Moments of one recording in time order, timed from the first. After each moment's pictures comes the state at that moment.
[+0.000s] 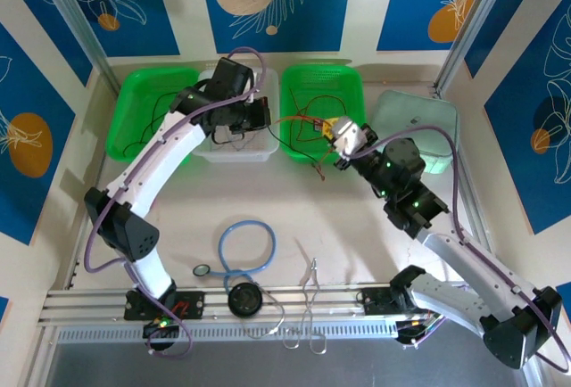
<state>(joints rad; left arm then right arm) -0.56 1.73 1.90 -0.98 0.16 -0.57 0.56 0.92 0.86 0.08 -0.05 -0.47</state>
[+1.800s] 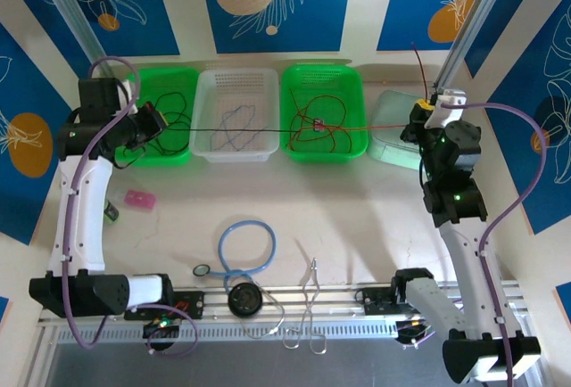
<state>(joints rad) 0.06 1.28 1.57 -1.05 0.28 -0.48 0.04 0.86 0.98 -0.19 0.10 0.07</state>
